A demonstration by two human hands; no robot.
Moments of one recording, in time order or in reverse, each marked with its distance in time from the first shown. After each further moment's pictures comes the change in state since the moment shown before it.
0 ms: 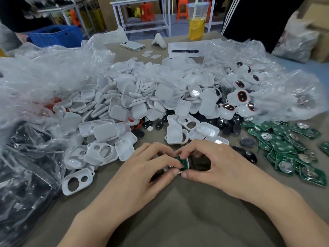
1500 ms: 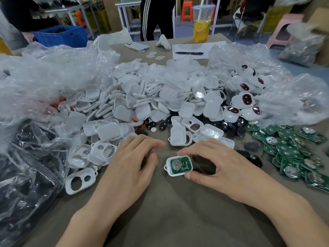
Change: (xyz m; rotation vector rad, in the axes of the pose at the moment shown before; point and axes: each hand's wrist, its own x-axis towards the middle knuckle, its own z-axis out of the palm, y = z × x) left_hand -0.002 -0.011 -0.004 0.081 0.221 -0.208; right_hand 0.001 0.006 0.000 -0.125 0.002 -0.104
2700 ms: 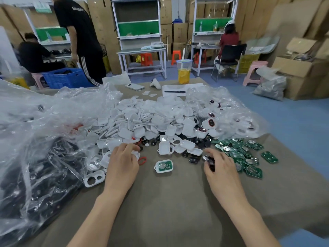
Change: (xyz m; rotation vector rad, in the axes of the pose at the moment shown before) left_hand -0.001 0.000 0.003 0.103 0.228 -0.266; right_hand -0.061 -0.016 0.007 -0.104 0.557 0.547
